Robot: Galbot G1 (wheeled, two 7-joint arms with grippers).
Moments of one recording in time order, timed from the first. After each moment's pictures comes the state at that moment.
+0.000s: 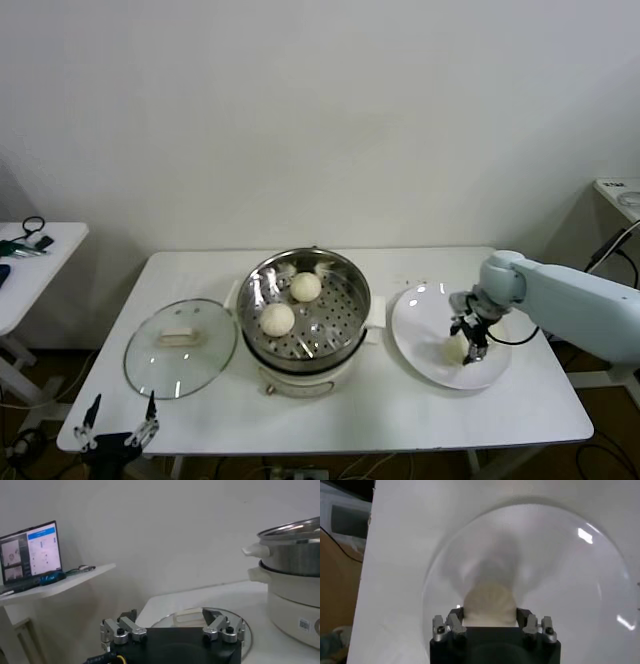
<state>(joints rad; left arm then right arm) 1.84 -1.50 -0.83 -2.00 -0.04 -0.16 -0.02 0.29 0.75 -1.29 1.22 0.08 -0.14 -1.07</state>
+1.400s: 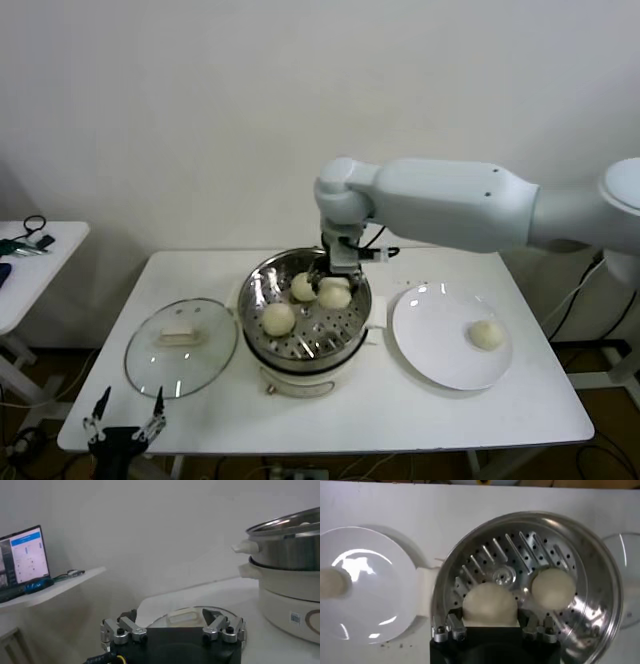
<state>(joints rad) 1.83 -1.45 -0.80 -1.99 0.00 -0.14 -0.02 0.65 1.30 -1.39 1.37 -0.10 0.53 -1.17</state>
